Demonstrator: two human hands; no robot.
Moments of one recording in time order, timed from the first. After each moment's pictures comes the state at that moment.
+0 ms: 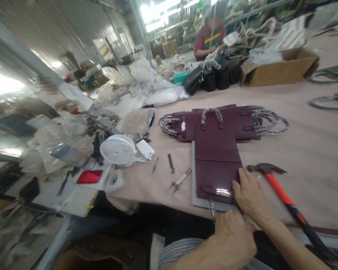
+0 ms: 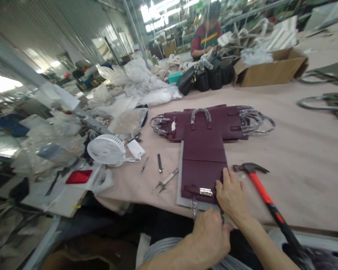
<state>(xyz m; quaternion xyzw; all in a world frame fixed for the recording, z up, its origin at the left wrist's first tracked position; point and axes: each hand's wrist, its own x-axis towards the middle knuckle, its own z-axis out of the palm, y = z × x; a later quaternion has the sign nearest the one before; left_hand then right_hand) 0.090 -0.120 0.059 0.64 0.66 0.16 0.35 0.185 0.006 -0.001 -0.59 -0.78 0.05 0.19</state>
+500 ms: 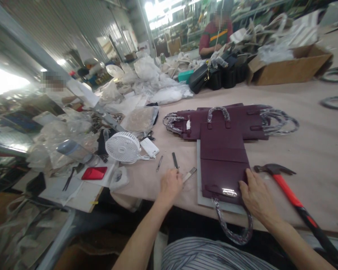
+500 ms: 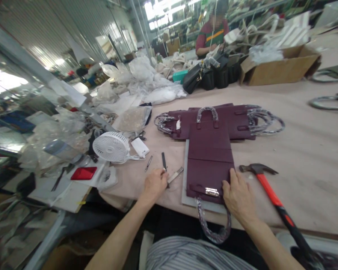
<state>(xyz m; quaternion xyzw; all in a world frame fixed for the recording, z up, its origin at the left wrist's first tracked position) -0.094 -0.079 0.080 0.49 0.85 0.14 0.13 0.182 0.007 0.001 -0.58 -0.79 0.05 0.19</state>
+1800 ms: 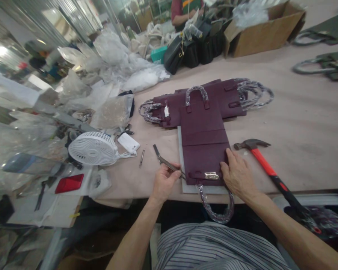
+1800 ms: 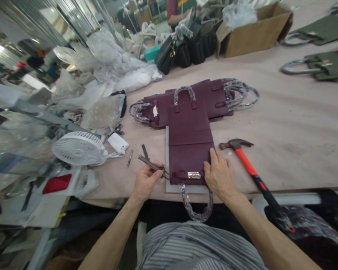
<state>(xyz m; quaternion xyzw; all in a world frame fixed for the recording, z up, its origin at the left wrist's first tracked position) -0.068 -0.080 0.047 0.36 0.61 0.54 0.45 0.180 0.002 0.006 -0.59 -0.78 0.08 0.18</state>
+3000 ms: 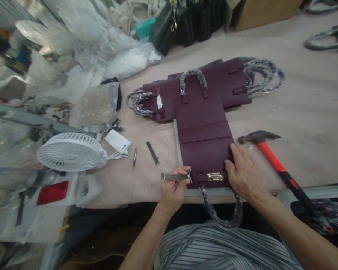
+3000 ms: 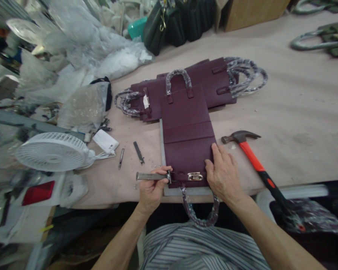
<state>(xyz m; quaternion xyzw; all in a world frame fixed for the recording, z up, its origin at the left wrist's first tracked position) -0.047 -0.087 0.016 0.52 0.53 0.57 0.36 0.181 0.000 0.007 -0.60 -0.77 0.11 0.19</state>
